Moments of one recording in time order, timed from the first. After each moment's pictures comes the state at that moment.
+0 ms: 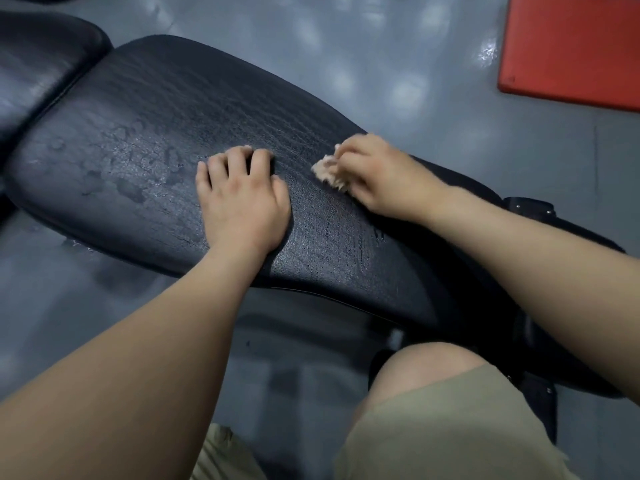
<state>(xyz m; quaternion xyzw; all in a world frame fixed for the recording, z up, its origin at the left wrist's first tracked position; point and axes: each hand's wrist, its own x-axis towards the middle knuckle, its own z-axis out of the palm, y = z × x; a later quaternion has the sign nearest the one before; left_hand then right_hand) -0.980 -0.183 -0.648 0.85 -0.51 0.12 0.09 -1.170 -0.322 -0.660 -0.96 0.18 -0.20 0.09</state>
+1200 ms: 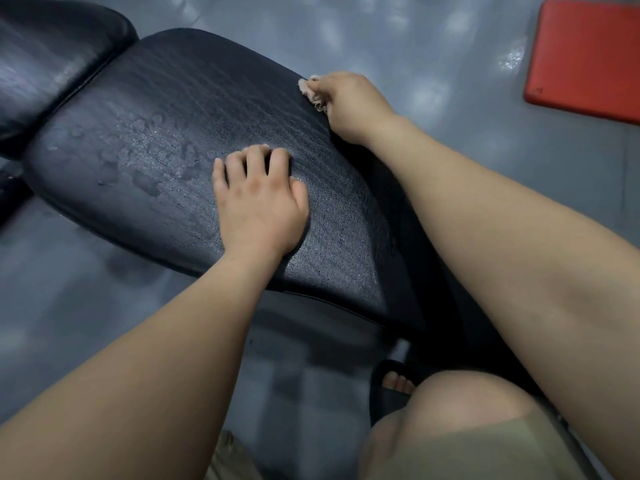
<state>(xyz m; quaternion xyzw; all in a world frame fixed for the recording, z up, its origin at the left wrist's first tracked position) -0.984 -0.186 -0.651 0.85 -0.50 0.15 0.09 -1.057 -0.391 -0.629 -0.92 0.34 -0.14 0.16</state>
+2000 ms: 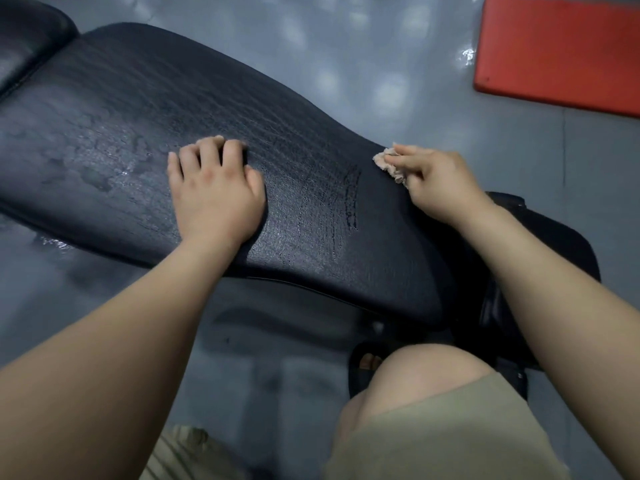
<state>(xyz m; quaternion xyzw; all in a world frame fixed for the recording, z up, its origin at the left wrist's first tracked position) -0.985 -0.182 -0.653 0.84 -0.52 0.15 0.10 -1.268 -0.317 -0.673 -0.85 0.46 -0.17 0.19</state>
